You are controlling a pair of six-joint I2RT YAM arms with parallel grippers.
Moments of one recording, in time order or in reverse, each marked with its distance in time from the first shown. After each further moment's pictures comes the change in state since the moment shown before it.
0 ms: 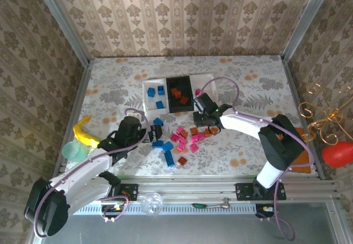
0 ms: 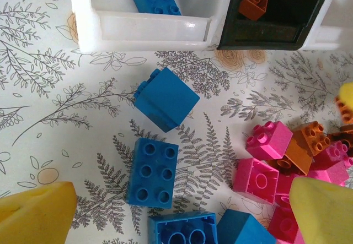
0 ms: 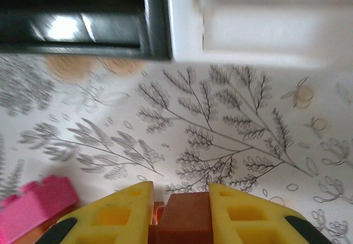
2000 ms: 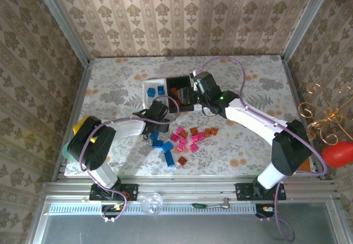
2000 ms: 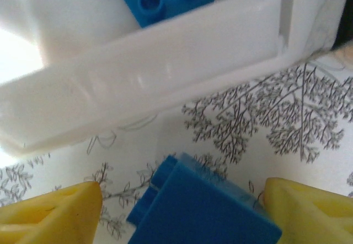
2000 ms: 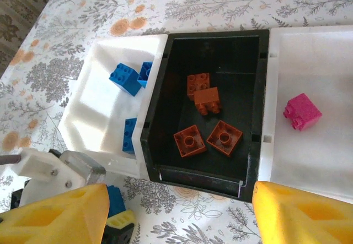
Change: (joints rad) left arm -0.050 0.745 0.391 0.000 -0.232 0.271; right arm -0.007 -0.048 0.233 0.077 -0.034 -0.035
